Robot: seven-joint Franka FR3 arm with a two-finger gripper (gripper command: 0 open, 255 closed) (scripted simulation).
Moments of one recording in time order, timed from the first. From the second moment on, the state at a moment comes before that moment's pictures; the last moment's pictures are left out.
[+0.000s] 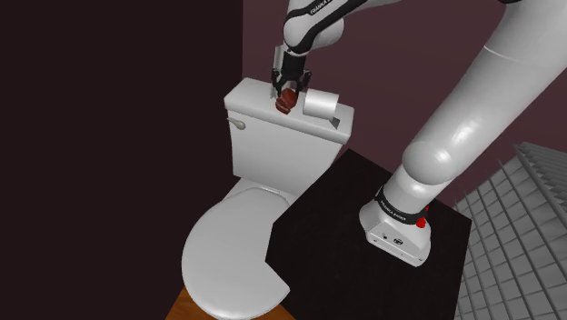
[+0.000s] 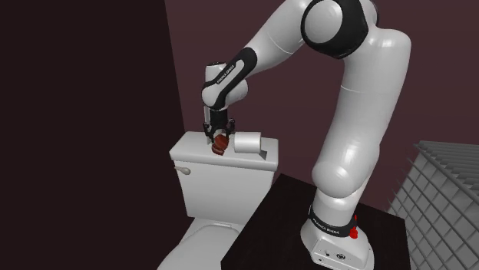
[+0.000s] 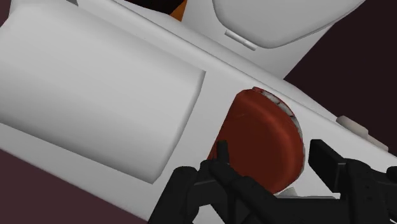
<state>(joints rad) -0.22 0.03 0.02 -2.29 -0.06 2.37 0.50</state>
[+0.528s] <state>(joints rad) -0.21 -0.02 0.03 -2.26 -0.05 2.26 0.49</state>
